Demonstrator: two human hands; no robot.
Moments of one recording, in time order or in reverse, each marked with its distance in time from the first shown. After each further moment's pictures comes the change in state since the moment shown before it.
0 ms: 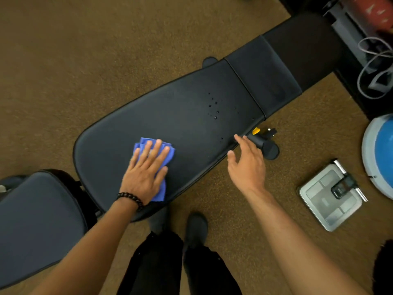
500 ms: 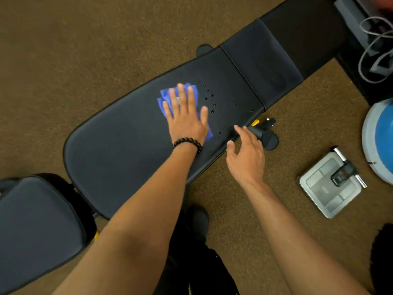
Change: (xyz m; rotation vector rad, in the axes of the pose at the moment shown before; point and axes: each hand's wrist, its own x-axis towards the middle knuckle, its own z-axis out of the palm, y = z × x) left_hand 0.173 0.111 0.002 -0.094 0.088 -0.352; right_hand 0.011 -0.003 0.009 0.080 0.052 0.057
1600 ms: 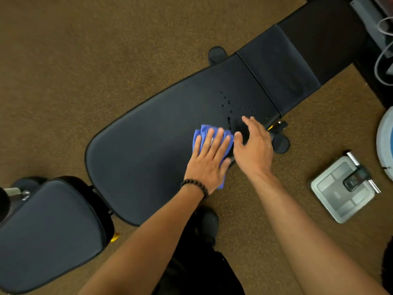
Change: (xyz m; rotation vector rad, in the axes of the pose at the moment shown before) left_hand -0.088 -0.032 0.002 0.076 -0.188 0.458; right_hand 0.024 -0.051 -0.004 0.034 0.022 -0.006
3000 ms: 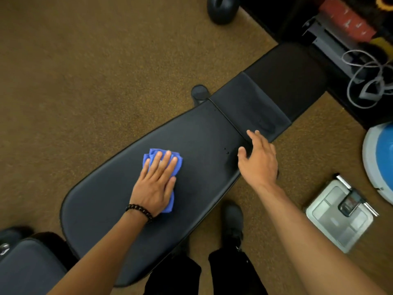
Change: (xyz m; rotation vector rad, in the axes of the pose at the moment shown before) left_hand 0.034 -0.102 -0.034 0.029 0.094 0.023; right_hand 0.093 0.039 -0.048 -0.103 0.069 0.000
